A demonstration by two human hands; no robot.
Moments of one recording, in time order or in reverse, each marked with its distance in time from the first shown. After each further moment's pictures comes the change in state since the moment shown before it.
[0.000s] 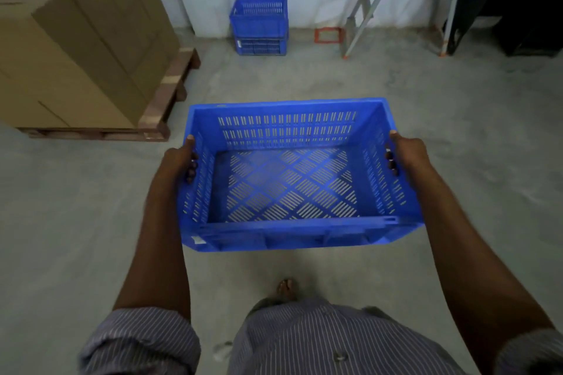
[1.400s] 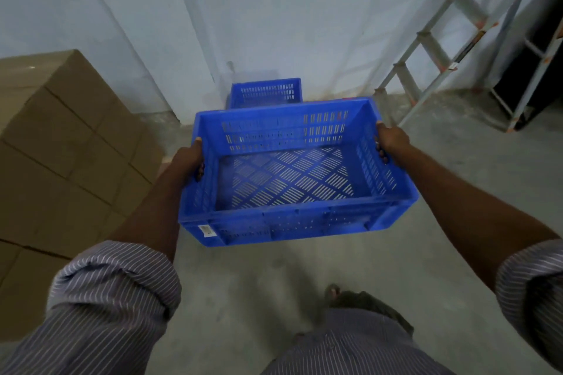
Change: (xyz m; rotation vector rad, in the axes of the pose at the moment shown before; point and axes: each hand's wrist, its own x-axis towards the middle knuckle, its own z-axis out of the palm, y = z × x) left_hand 1.022 0.524 0.064 0.129 -0.082 0.072; right_hand 0.818 -0.555 0.510 -0.160 0.073 -0.005
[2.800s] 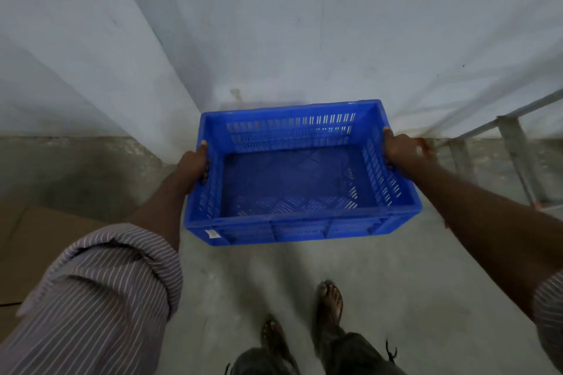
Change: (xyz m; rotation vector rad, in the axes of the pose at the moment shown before) left_hand 0.759 0.215 0.084 0.031 -0.016 -0.160; right_hand 0.638 -0.341 0.332 -0.323 -0.125 0.152
